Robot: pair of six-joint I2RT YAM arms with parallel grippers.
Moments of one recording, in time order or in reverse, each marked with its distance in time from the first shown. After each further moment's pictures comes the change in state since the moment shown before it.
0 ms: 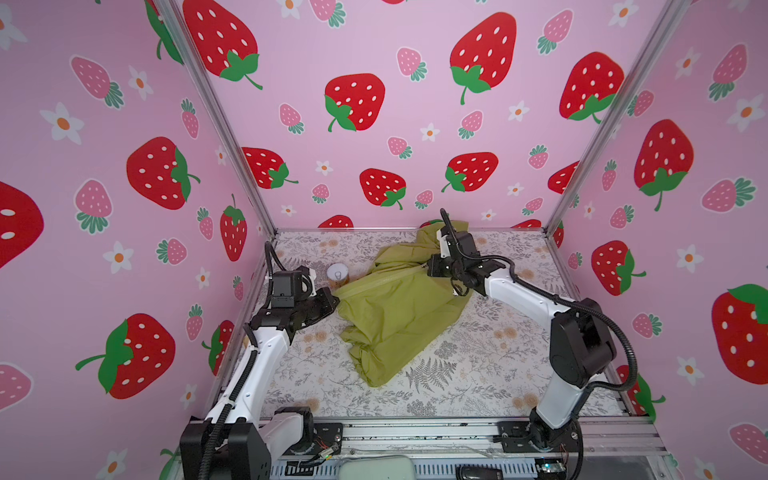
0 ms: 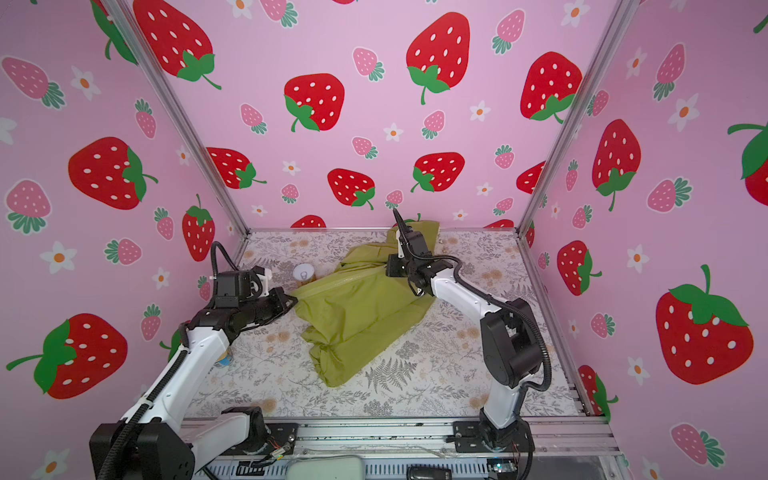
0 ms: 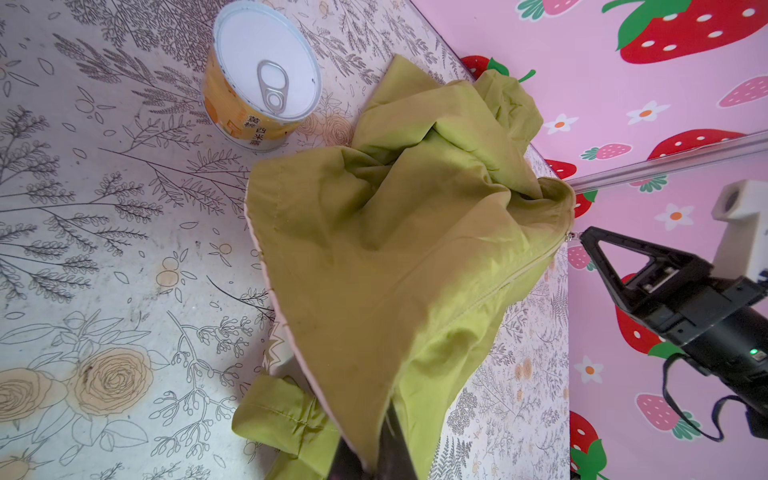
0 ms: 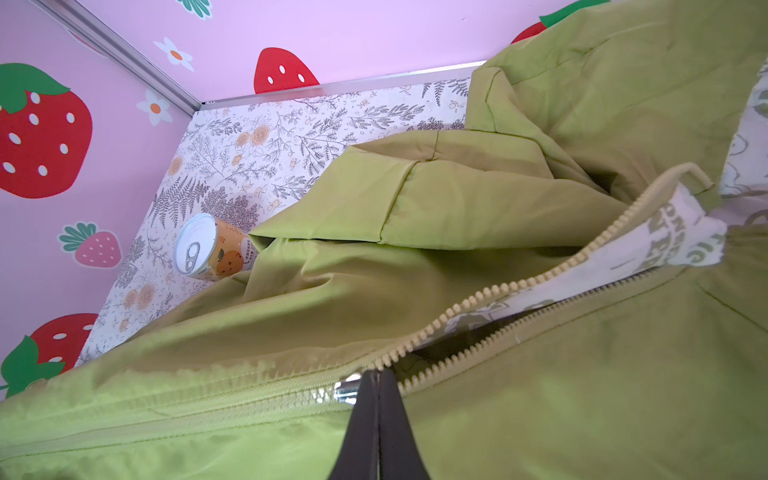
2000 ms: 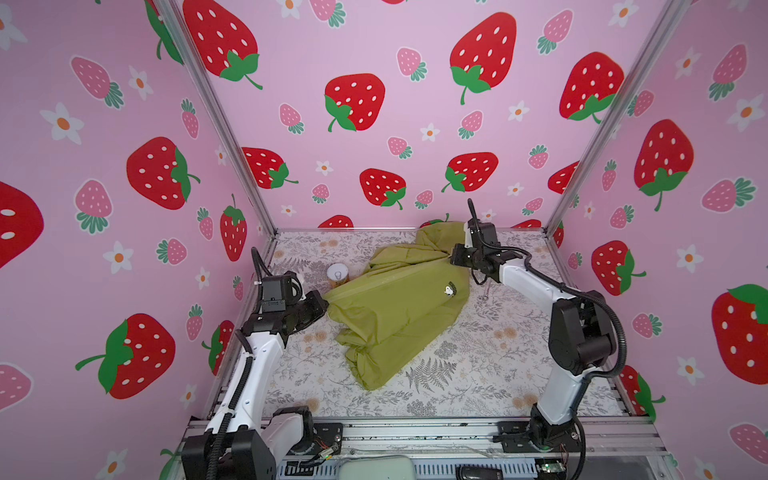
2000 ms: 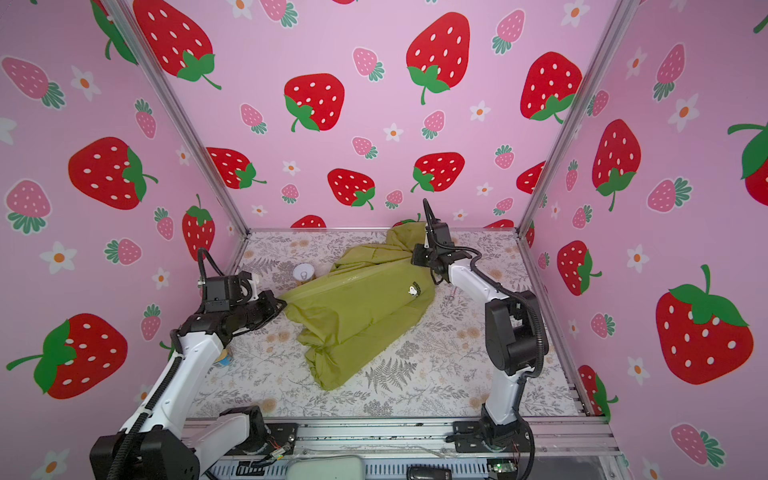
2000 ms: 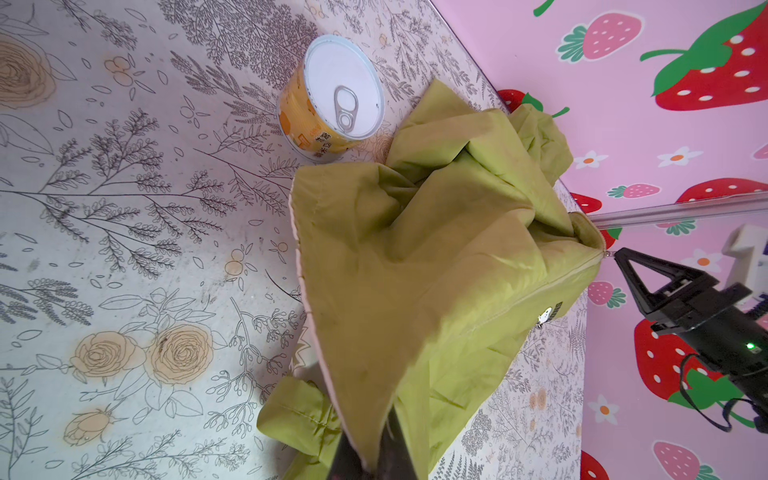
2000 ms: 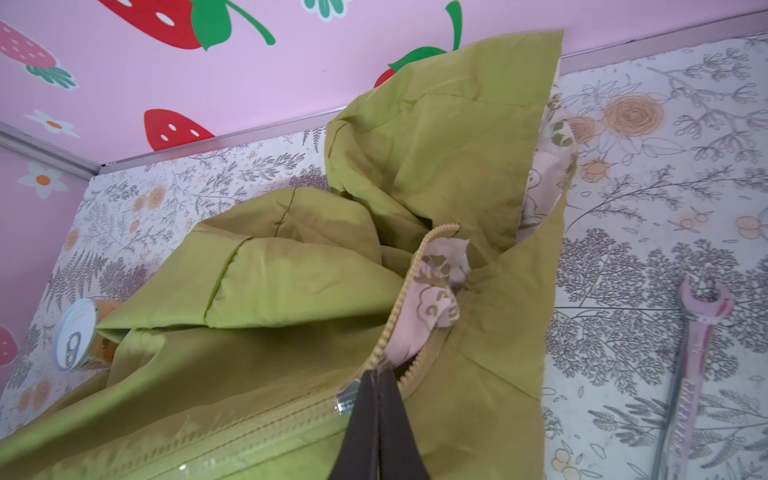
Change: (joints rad) left arm 0.087 -0.039 -0.017 -0.050 -0.032 -0.003; right arm -0.200 0.067 0.051 -0.030 0.018 -0.023
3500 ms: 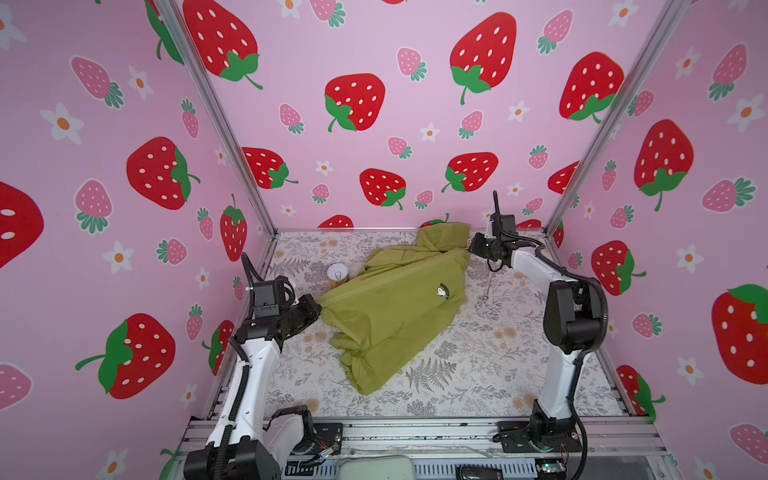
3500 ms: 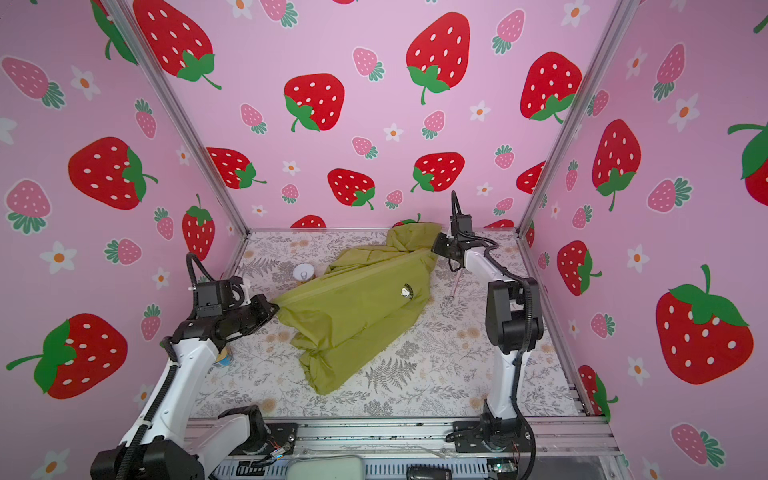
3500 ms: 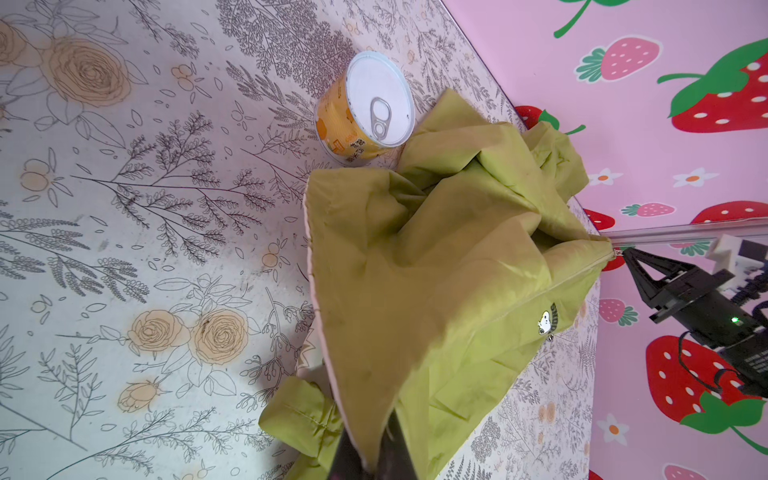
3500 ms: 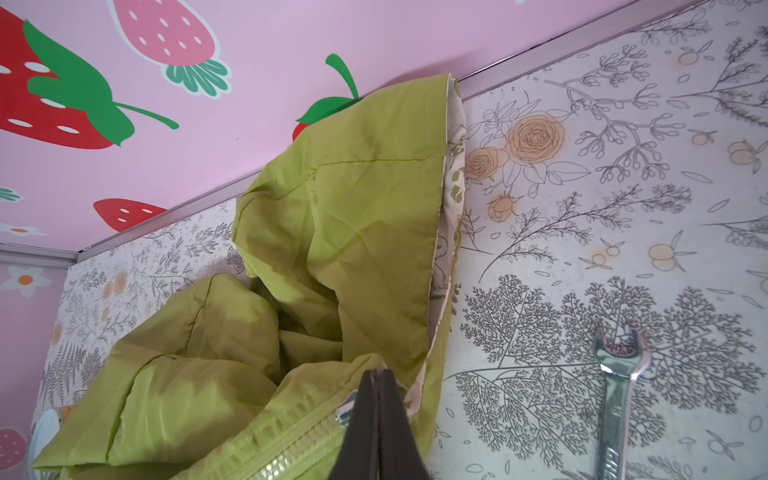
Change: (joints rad) left arm 0.064 -0.051 -0.015 -0.052 -0.008 0.018; right arm -0.176 0.169 0.169 -0.028 -0.113 0.065
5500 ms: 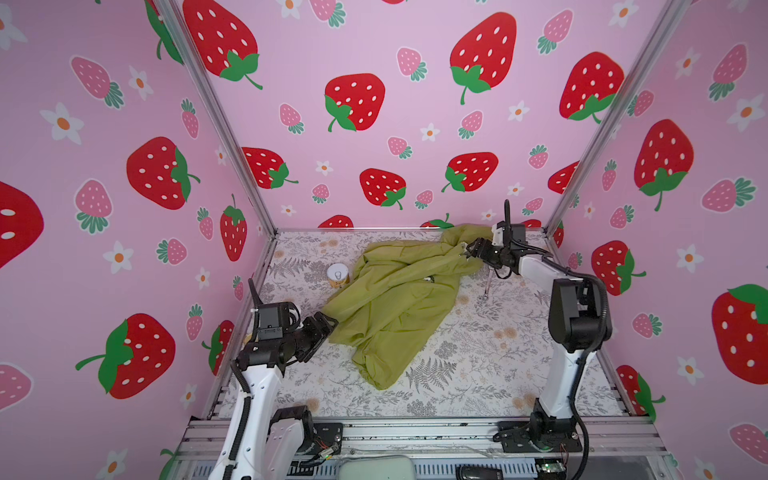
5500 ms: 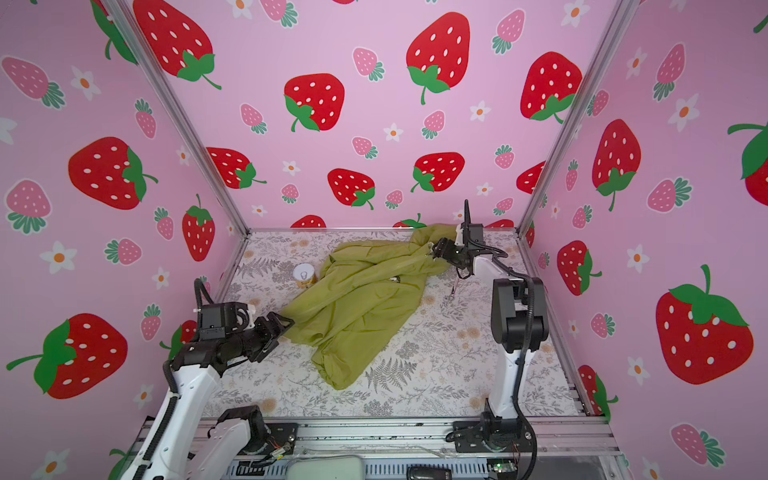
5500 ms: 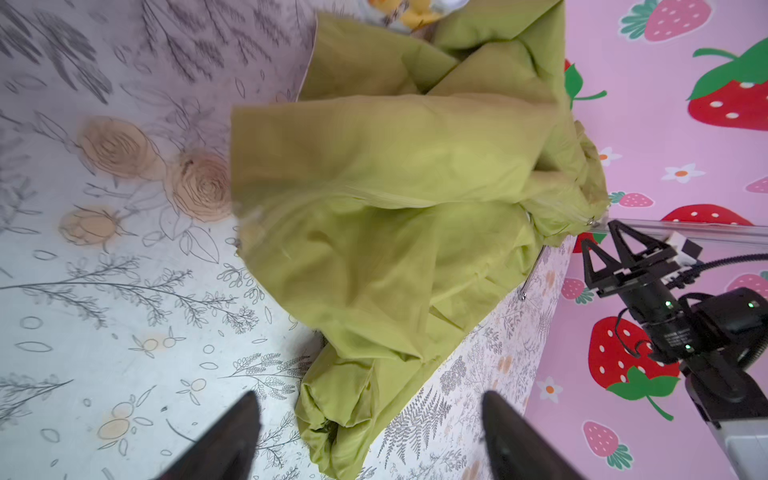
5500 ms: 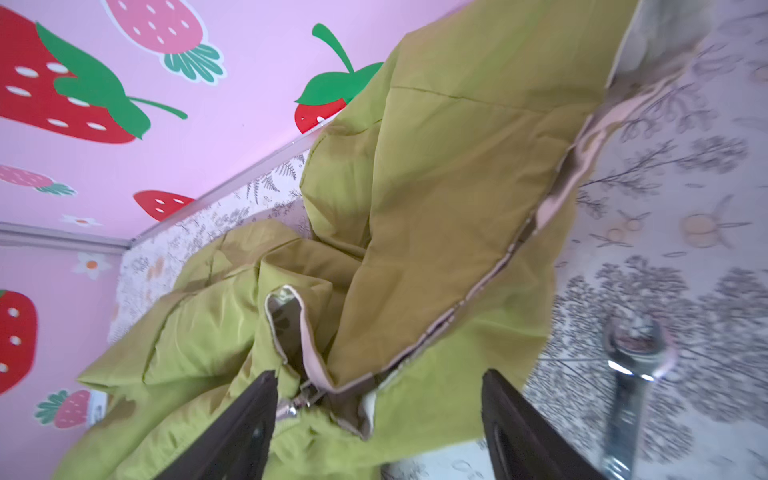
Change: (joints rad) left arm -0.031 -0.202 -0.098 -0.169 0.042 -0.170; right arm -0.074 -0.034 -0.131 0.103 -0.149 0.007
